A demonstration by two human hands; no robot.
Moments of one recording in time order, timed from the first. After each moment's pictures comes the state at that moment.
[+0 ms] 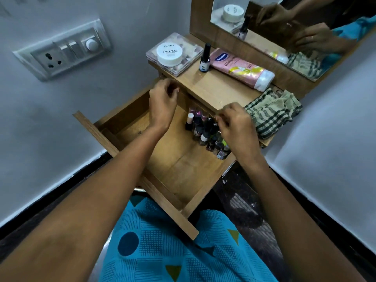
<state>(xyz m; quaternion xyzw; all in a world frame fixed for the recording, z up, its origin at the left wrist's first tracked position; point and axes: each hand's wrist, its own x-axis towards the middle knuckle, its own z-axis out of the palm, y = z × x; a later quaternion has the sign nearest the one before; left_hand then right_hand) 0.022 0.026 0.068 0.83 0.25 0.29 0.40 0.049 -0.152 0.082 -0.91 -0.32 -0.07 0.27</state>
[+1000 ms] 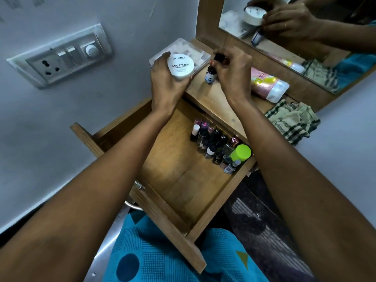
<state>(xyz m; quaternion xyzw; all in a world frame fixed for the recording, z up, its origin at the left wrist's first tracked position) 0.068 0.055 0.088 0.82 0.27 0.34 0.38 0.146 -0.055 0.117 -0.85 -0.25 -0.11 0.45</state>
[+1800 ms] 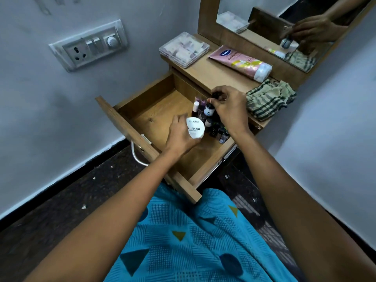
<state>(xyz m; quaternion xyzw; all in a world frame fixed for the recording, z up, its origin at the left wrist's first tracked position) -0.068 -0.044 0.047 0.89 0.25 0.06 0.39 0.036 -0.134 0.090 -0.86 -0.25 -0.04 0.44</state>
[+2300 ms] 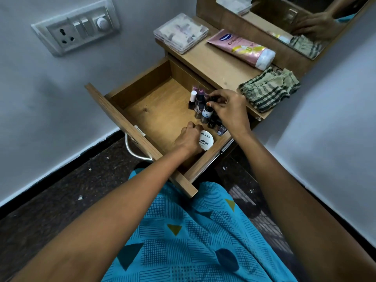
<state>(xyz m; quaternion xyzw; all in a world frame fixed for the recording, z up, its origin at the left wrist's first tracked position) -0.052 -0.070 0.018 0.92 0.19 -0.14 0.31 0.035 -0.150 0.067 -0.86 -0.26 0.03 0.43</state>
